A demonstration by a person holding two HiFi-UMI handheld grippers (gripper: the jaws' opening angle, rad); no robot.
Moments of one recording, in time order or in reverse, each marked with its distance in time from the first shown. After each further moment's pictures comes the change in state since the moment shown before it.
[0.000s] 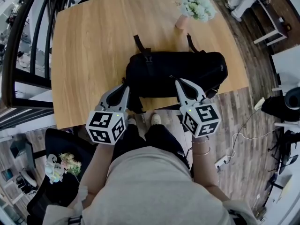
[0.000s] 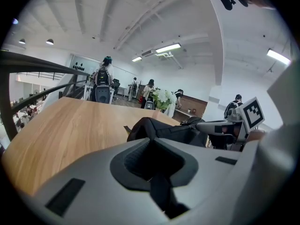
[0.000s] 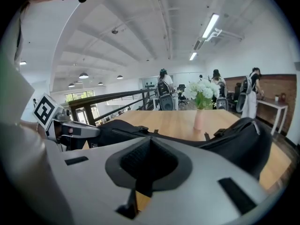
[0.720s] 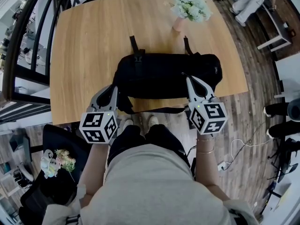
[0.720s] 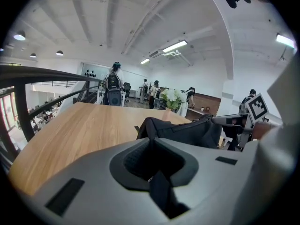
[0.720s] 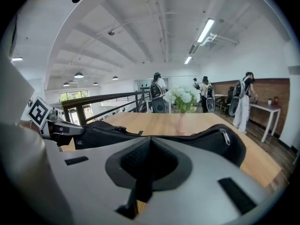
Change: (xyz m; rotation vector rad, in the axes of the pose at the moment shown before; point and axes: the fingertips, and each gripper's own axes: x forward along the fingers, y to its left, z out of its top) left arm 0.000 0.008 -0.006 0.021 -0.011 0.176; right arm -0.021 -0.079 0.000 0.010 -0.029 -0.068
